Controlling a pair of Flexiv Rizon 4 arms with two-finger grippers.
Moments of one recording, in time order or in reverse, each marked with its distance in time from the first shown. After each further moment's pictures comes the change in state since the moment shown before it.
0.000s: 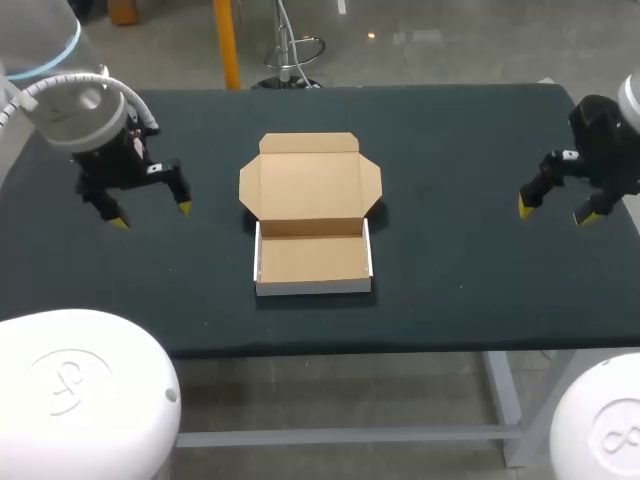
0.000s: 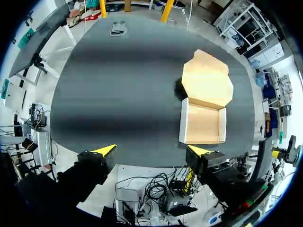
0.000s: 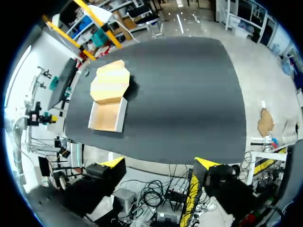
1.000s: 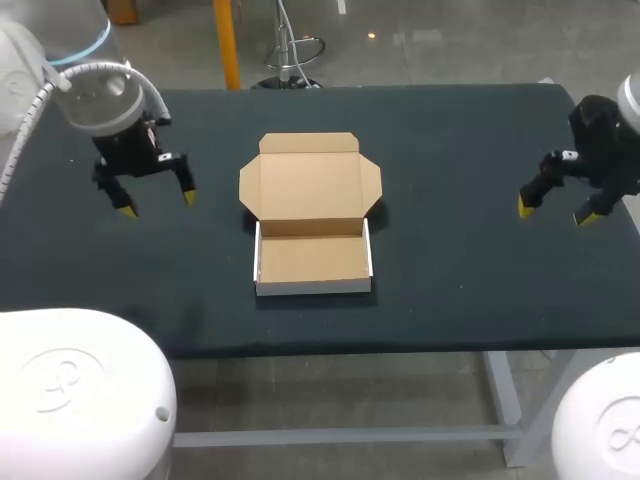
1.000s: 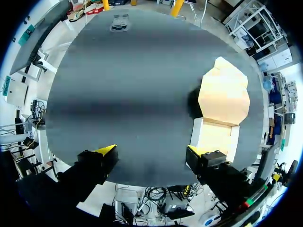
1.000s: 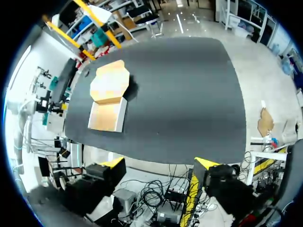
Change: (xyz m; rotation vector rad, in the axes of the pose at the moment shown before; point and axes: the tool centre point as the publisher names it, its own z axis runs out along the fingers) left arm -0.013 -0.062 0.054 -0.053 -0.044 -0.050; right arm 0.000 0.000 0.000 0.000 -0.001 0.001
